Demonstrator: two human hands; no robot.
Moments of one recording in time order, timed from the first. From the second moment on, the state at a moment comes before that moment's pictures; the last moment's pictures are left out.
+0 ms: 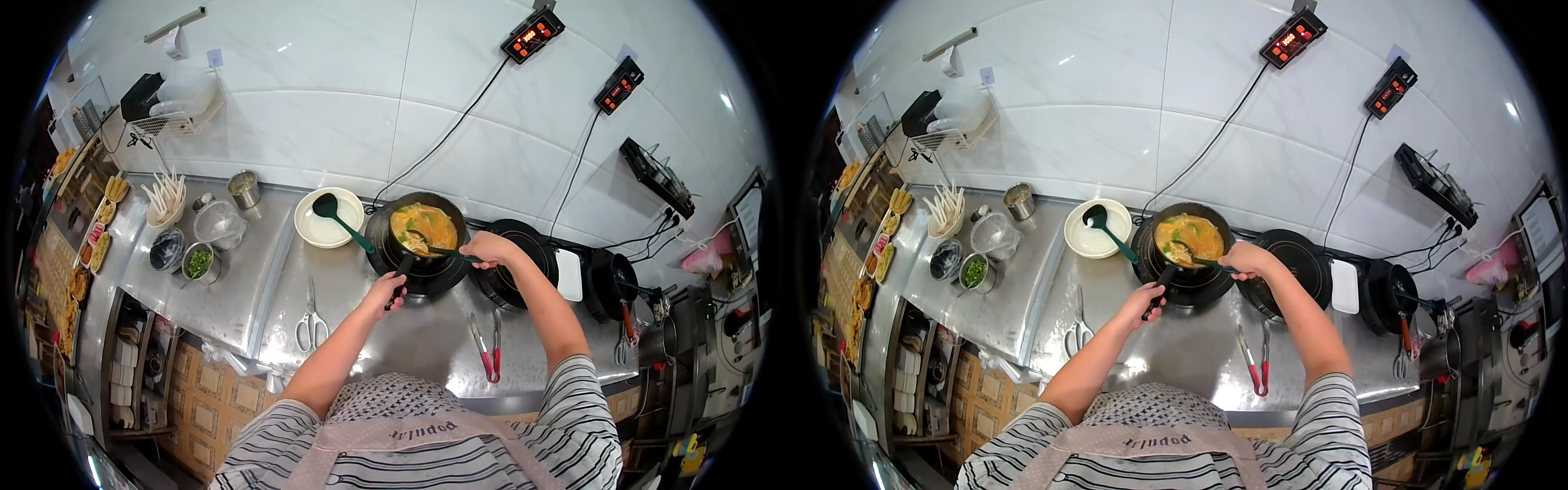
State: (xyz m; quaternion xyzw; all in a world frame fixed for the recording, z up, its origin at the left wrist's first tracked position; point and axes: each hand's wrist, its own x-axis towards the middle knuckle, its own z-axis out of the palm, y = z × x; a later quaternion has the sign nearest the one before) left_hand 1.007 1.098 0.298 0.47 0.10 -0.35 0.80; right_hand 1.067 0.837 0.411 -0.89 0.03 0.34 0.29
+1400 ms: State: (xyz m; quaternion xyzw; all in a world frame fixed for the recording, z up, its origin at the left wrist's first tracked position) left_hand 1.009 1.099 0.296 0.47 0.10 -0.36 0.80; right_hand 0.981 0.872 0.380 -0.92 0.05 -0.12 0.38
